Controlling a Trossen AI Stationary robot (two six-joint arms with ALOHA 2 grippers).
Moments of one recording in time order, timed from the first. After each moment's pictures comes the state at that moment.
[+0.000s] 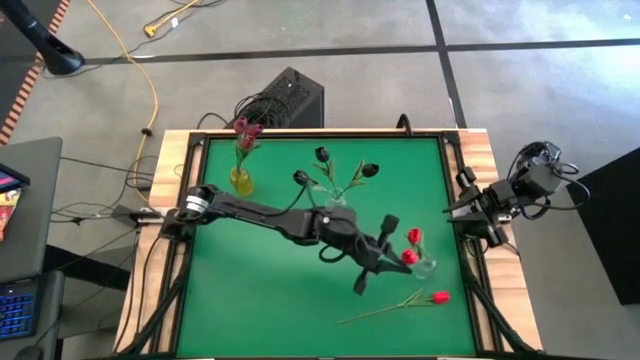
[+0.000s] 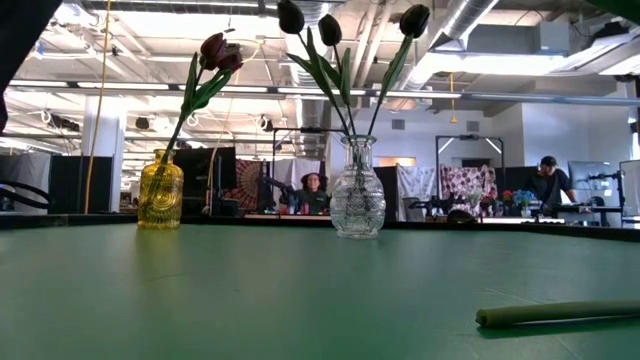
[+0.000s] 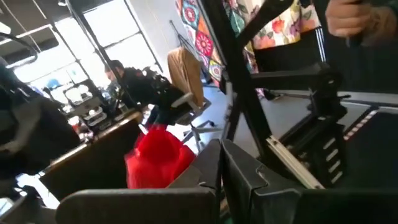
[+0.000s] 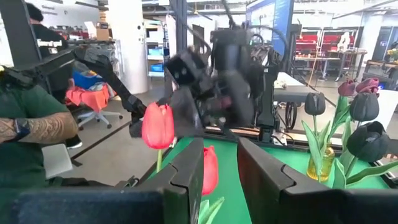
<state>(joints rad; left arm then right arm) -0.17 2.14 1.89 0.26 0.28 0.44 0.78 0.27 0.72 -0.40 0.50 -0.01</state>
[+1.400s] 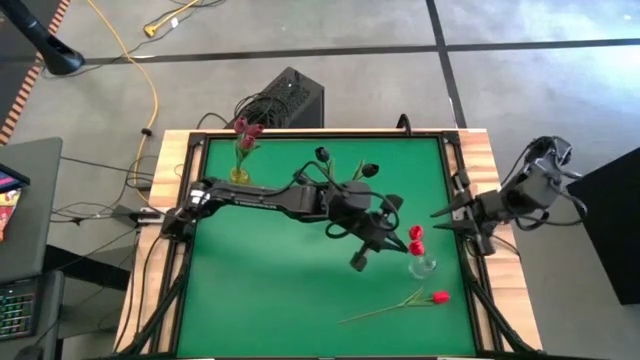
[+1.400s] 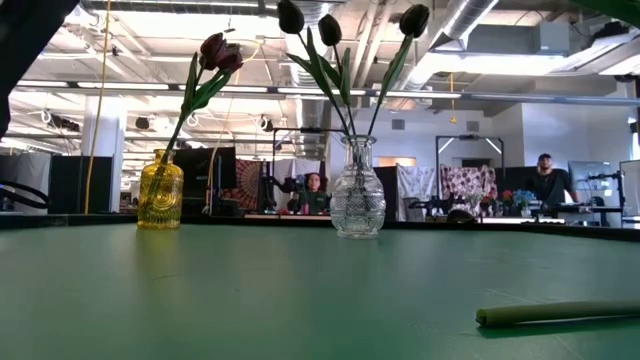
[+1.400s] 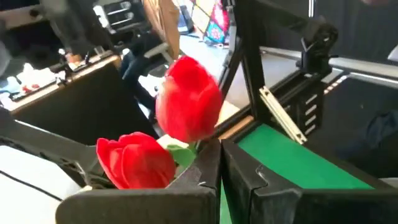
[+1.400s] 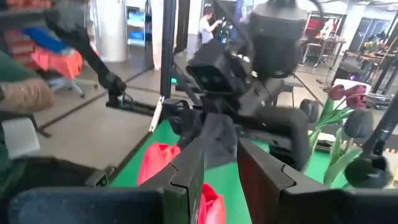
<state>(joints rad) -0.09 2.15 2.09 -0.19 0.35 0.42 0.78 0.59 0.92 -0.44 0.58 -0.05</state>
